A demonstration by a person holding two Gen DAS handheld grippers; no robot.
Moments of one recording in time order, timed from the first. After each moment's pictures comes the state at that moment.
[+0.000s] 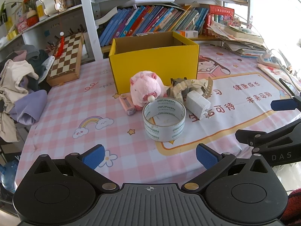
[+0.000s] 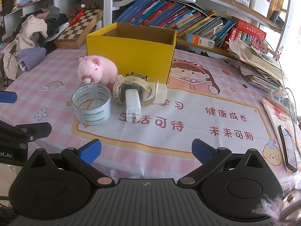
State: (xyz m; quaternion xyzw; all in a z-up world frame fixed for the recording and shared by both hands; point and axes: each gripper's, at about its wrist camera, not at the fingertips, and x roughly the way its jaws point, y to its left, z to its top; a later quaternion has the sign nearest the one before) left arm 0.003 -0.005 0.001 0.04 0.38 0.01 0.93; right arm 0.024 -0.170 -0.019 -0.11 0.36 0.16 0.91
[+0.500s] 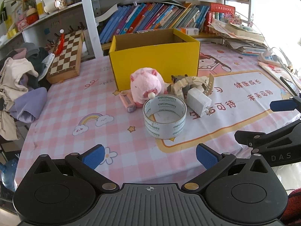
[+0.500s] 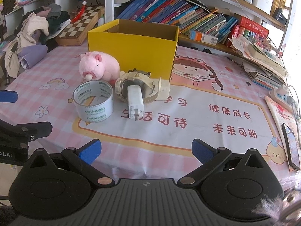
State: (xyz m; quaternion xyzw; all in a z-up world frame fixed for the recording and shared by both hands) left arm 0.003 -0.005 -0.001 0.04 0.38 0.01 0.92; right arm 0.027 -0.168 -0.024 -0.11 0.37 0.17 0.91
